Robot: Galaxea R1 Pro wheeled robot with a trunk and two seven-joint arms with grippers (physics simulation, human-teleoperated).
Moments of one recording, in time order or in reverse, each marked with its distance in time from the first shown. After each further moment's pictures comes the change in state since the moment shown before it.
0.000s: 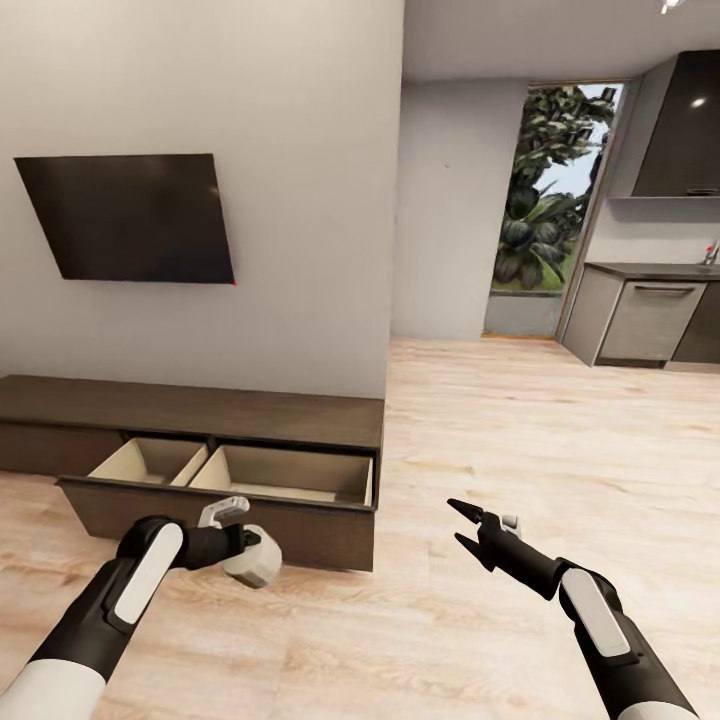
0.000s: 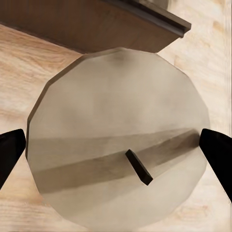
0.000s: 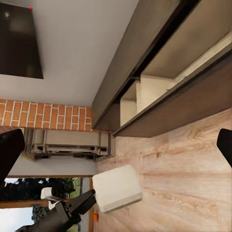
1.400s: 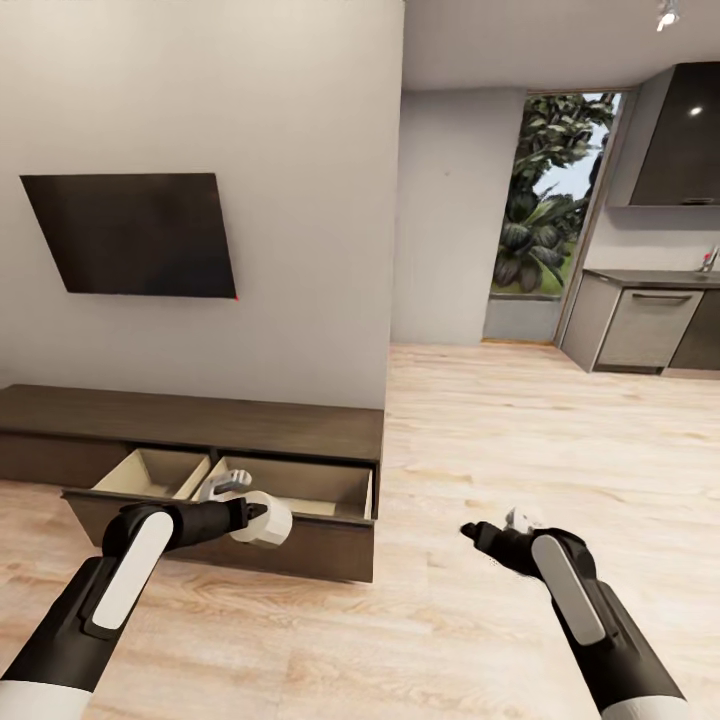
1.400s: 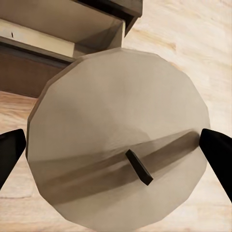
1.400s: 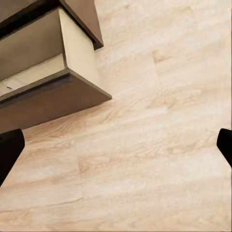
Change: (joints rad) left arm 0.040 0.009 0.003 -0.261 0.038 0.012 0.006; right arm 0.000 0.010 0.195 -0.302 0.191 0.004 -0.871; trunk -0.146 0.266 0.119
